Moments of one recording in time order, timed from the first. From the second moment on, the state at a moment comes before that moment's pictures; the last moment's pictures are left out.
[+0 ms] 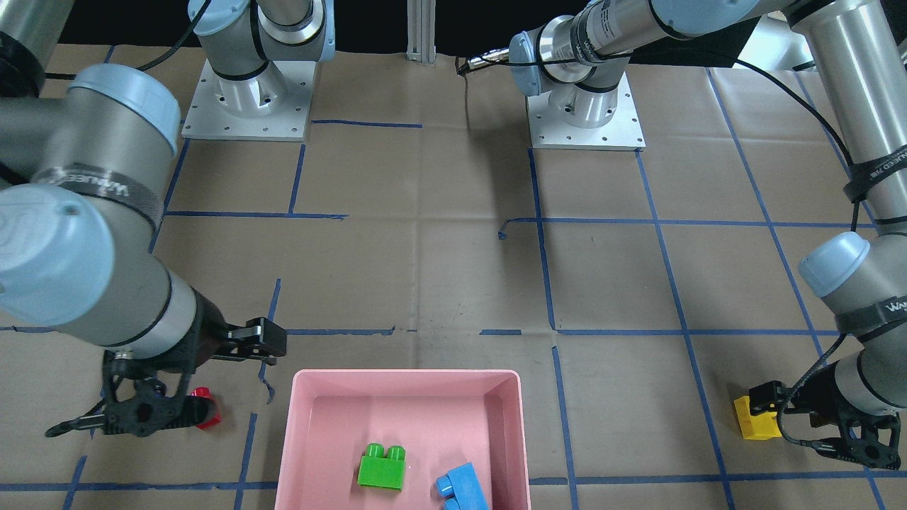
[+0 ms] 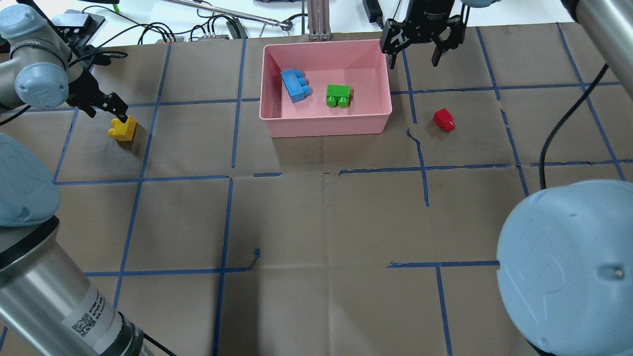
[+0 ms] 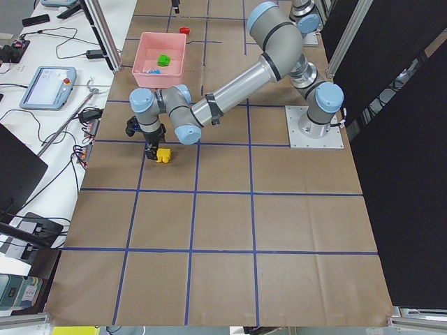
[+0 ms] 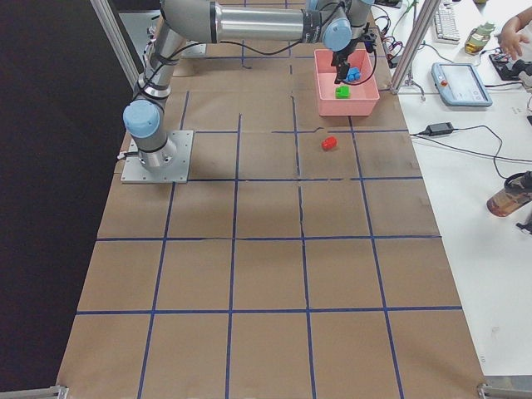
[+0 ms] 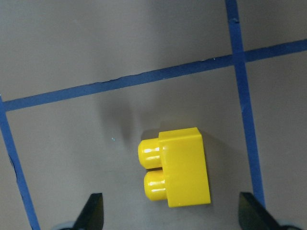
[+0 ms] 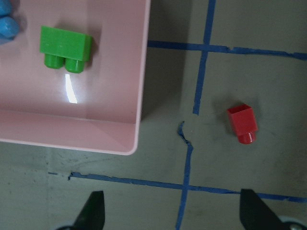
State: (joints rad) left arm -1.14 -2.28 -1.34 -1.09 1.61 0.65; right arm 1.58 -1.04 1.10 -1.54 -1.51 -0.11
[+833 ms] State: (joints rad) left arm -1.15 -2.31 -1.37 -1.09 1.62 0.65; right arm 1.44 -1.05 1.28 -1.63 -1.51 -0.52
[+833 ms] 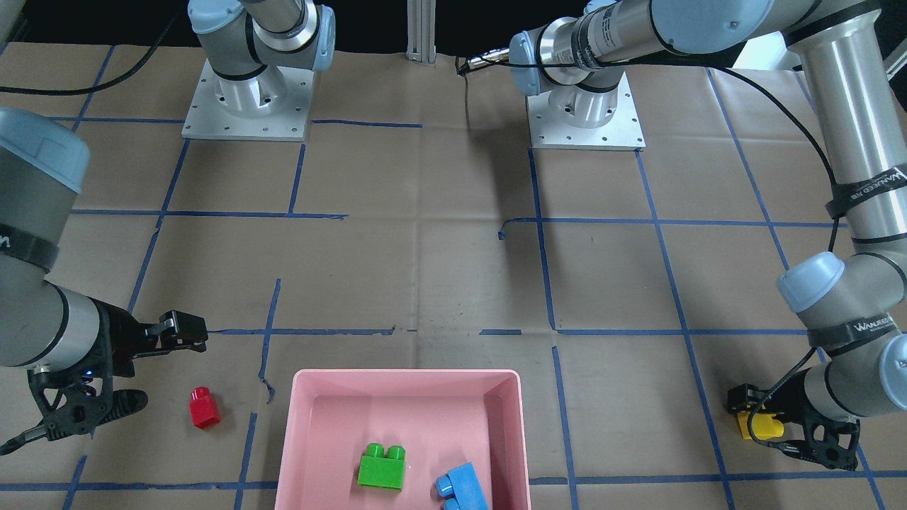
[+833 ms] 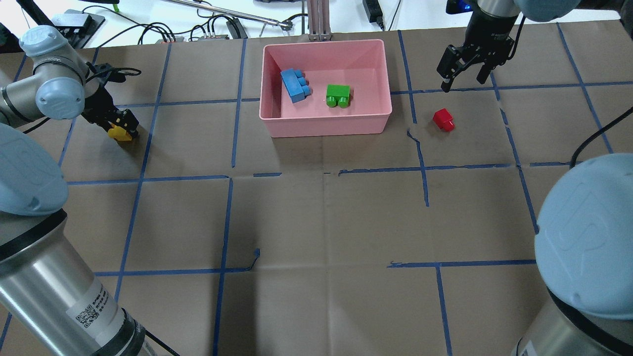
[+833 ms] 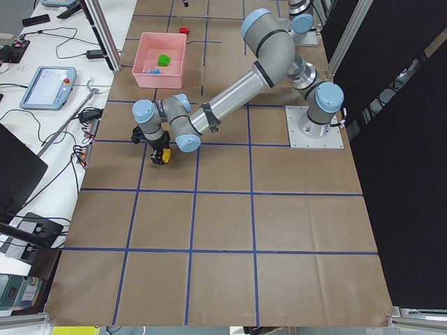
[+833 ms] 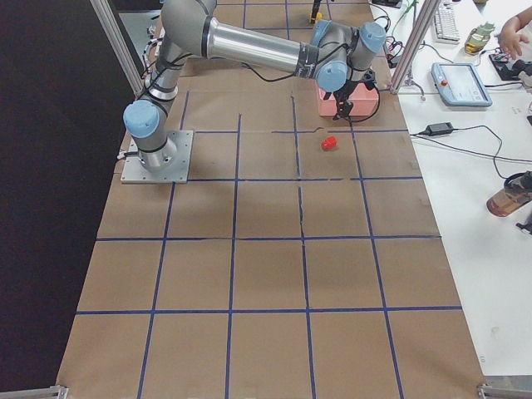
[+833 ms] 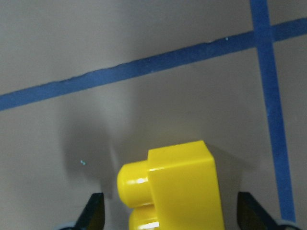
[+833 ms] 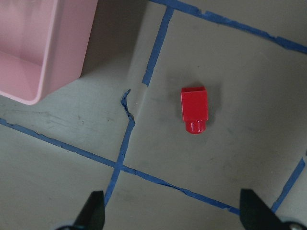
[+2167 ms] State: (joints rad) left arm -1.55 -2.16 -1.31 -1.05 1.39 0.08; right arm 1.42 -0.95 1.59 -2.23 -1.51 -0.70
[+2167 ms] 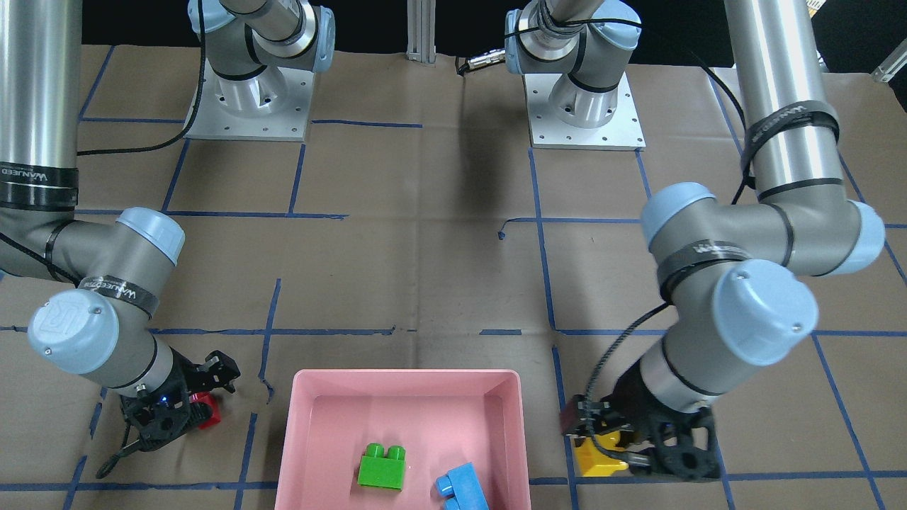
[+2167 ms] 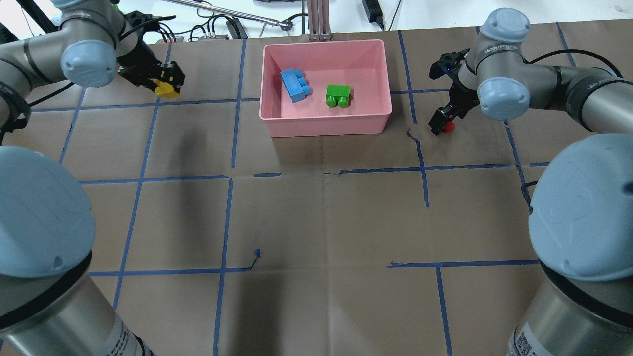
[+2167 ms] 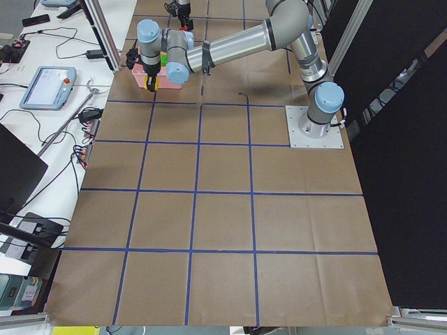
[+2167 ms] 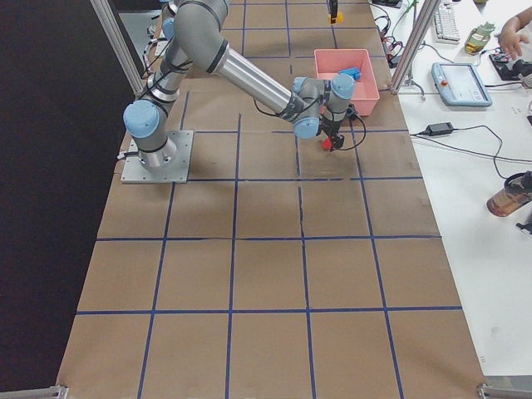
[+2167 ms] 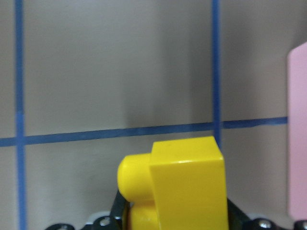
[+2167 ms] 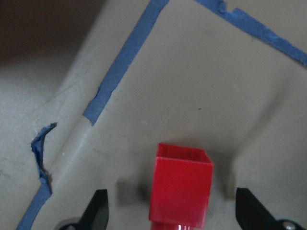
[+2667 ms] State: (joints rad) left arm -1.69 -2.19 -1.31 -1.01 1.38 0.02; right arm 1.42 -0.95 1.57 -2.24 -1.51 -0.65
